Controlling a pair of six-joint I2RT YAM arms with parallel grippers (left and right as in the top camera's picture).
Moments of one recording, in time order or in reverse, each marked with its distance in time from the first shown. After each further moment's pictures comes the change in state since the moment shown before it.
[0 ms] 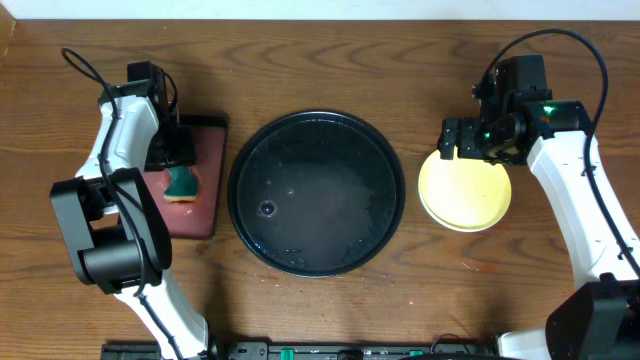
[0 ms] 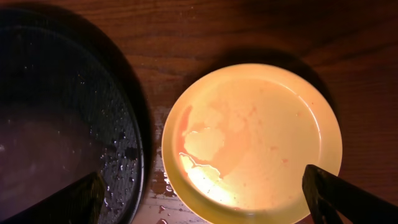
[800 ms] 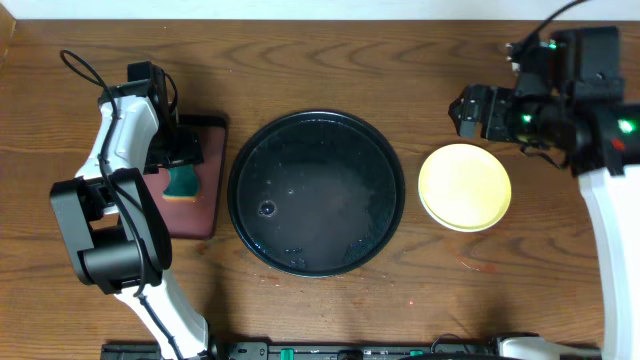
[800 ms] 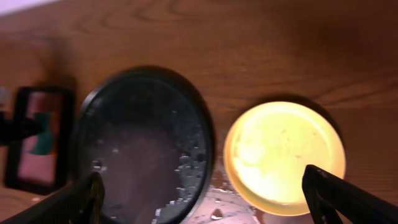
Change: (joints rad) left arm 0.000 0.000 0.000 -0.008 0.010 -0.039; right arm 0.000 -0.176 0.310 -0.207 -0.127 0.069
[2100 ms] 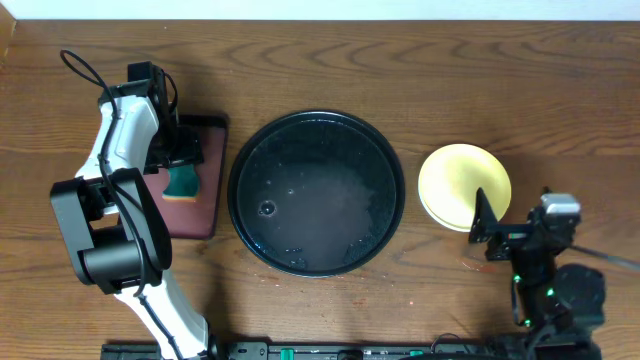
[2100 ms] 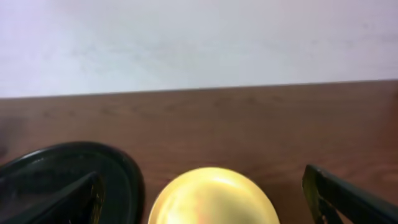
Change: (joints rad) left arm 0.000 0.000 0.000 0.000 0.000 0.000; right arm -0.001 -1.189 -1.345 0.953 0.246 -0.152
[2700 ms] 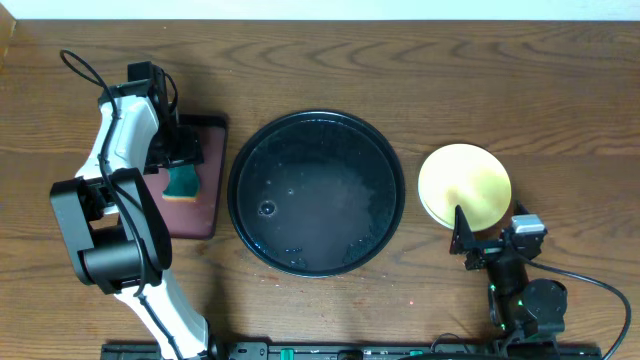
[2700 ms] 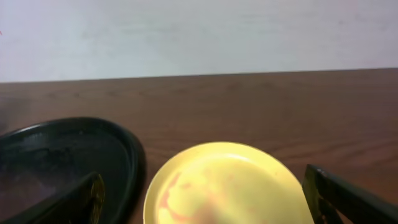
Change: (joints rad) left arm 0.000 0.000 0.000 0.000 0.000 0.000; right arm 0.000 -0.202 -0.335 0.167 -0.055 -0.003
